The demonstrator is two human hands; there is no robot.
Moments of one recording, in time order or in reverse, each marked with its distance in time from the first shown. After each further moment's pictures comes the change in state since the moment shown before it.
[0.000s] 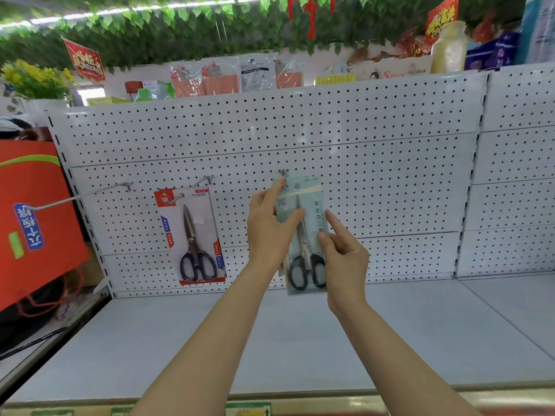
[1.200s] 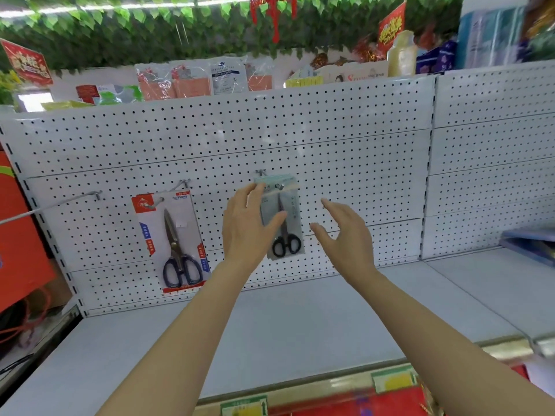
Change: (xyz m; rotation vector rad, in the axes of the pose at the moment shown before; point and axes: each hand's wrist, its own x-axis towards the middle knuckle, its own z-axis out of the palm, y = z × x) left_hand 0.003 -0.013 -0.021 0.468 -0.083 0.210; right_hand 0.018 -0.022 -0.037 -1.006 -0.033 -0.488
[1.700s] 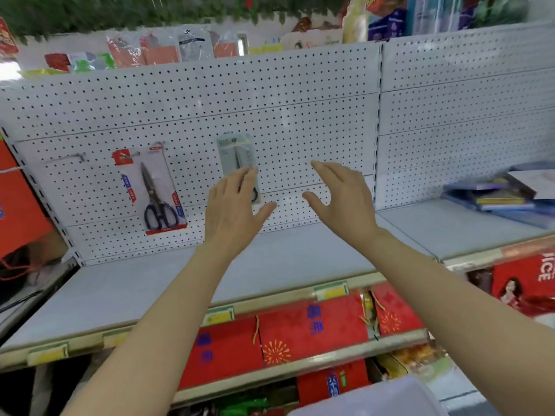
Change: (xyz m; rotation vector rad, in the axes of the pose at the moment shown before) left_hand -0.121 0.095 -0.040 0.296 -0.093 0.215; right_hand -0.076 0.006 -0.139 -0.290 0.061 -0.302
